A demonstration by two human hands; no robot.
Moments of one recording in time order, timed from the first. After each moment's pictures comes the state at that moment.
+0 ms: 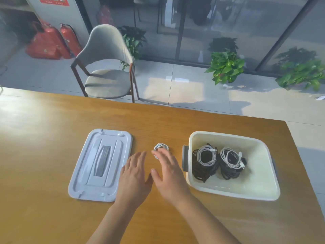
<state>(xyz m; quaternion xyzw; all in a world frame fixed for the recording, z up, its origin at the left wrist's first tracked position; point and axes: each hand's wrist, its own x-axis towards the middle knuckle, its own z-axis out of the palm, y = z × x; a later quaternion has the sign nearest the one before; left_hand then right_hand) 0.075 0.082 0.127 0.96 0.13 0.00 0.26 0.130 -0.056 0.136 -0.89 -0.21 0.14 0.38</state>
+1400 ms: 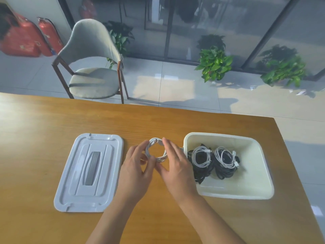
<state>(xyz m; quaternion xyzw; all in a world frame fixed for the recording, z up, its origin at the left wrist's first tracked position) 0.115 0.077 0.160 0.85 0.11 0.11 0.50 0.154 -0.063 0.156 -0.92 -0.18 -0.01 0.36</state>
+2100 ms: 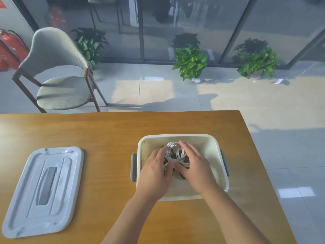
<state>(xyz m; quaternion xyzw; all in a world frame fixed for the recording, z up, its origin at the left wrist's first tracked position) 0.174 -0.096 0.149 0.90 0.00 -0.01 0.43 0.210 -0.263 0.144 -0.94 -0.08 0.07 0.34</state>
